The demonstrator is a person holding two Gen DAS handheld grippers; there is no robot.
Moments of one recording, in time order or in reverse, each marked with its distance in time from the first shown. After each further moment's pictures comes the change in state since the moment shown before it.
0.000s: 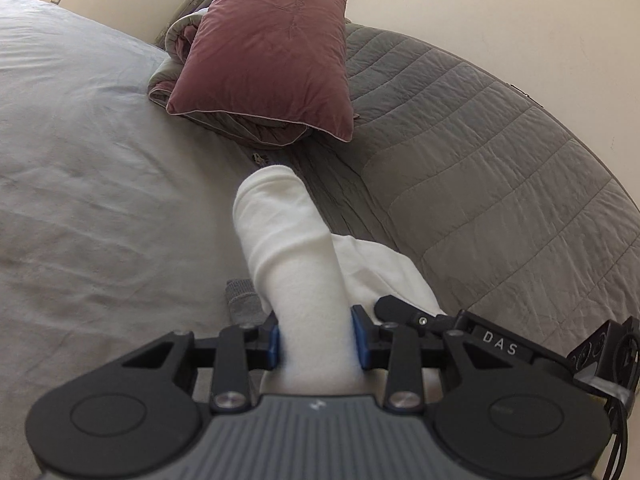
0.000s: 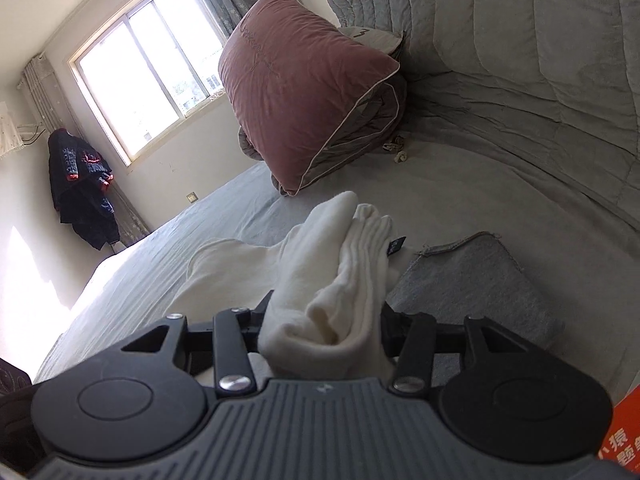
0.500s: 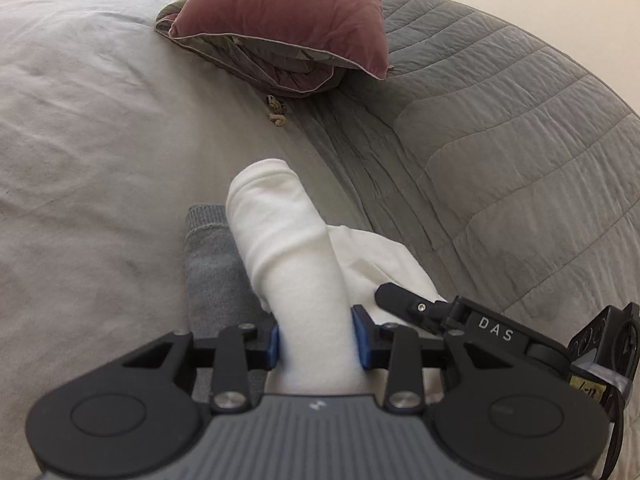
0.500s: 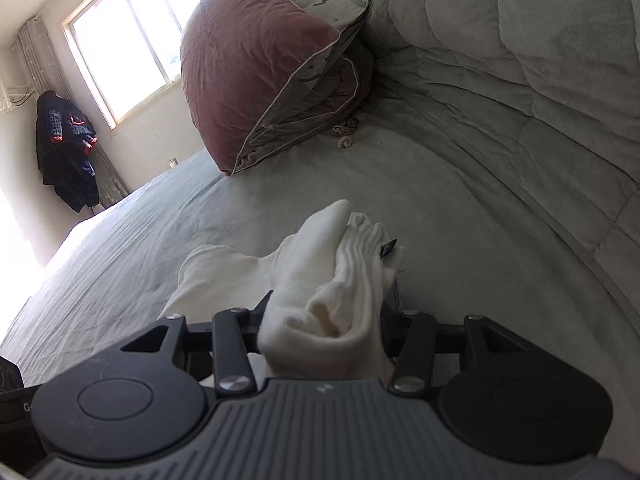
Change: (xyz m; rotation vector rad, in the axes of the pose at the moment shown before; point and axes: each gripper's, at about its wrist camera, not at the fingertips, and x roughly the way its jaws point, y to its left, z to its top) left arm 0.123 0.000 -0.063 -0.066 0.030 0.071; right arm 0.068 -0.122 0.007 -0.063 0.105 -0.024
